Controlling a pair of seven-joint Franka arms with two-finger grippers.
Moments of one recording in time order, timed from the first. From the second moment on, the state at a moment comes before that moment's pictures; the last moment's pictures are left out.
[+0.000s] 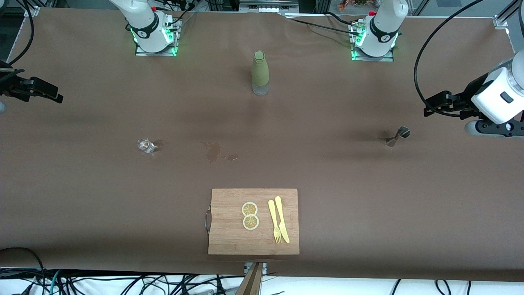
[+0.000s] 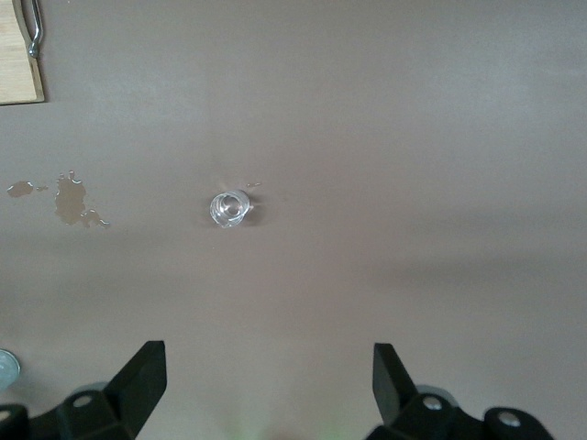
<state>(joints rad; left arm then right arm) -0.02 0.24 -0.07 -1.28 -0.04 1.38 -0.07 0.03 0.02 -0.13 -1.64 0.03 1.57 -0.05</state>
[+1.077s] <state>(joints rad) 0.00 0.24 -0.04 -1.28 -0.04 1.37 -0.06 0.03 0.02 -0.13 -1.64 0.03 1.57 -0.05</state>
